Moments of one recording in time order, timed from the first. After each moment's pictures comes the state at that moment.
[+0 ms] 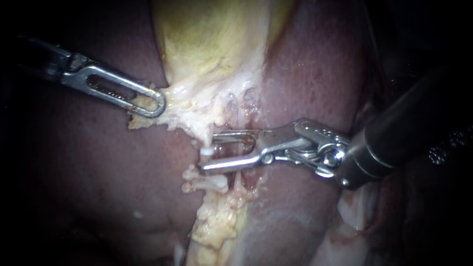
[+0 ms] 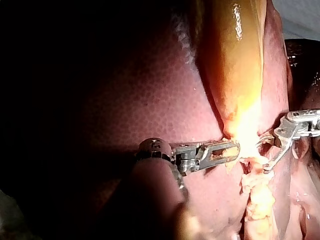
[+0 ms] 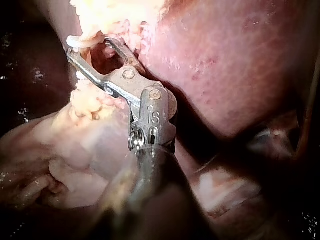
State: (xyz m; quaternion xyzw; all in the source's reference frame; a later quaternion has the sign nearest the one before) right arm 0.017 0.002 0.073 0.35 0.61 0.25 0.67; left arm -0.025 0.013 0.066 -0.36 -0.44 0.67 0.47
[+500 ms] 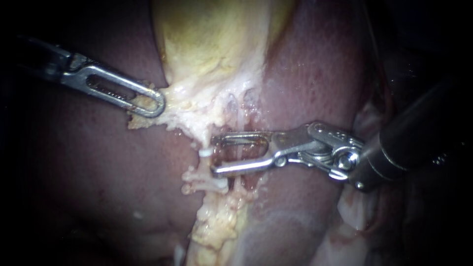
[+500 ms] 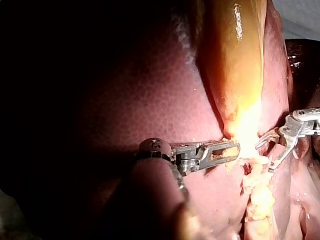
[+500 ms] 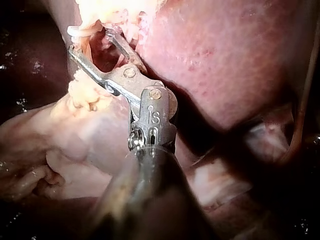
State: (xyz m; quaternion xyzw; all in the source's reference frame) right arm 0.016 0.002 0.072 0.35 0.61 0.24 0.67; left arm -0.025 0.013 0.066 -0.36 -0.44 0.67 0.47
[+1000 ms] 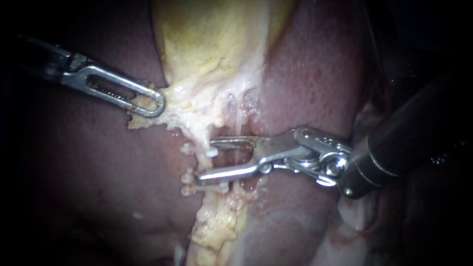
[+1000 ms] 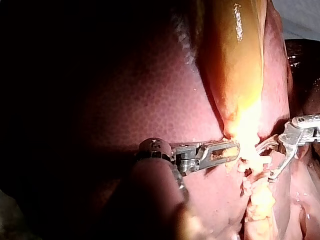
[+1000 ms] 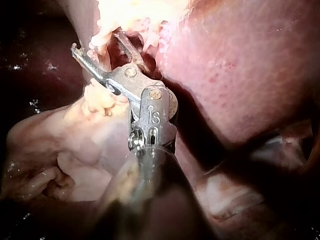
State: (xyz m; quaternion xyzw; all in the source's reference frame) right arm 0.019 0.001 0.071 0.36 0.61 0.23 0.67; left arm -0.025 0.013 0.066 -0.36 -0.44 0.67 0.47
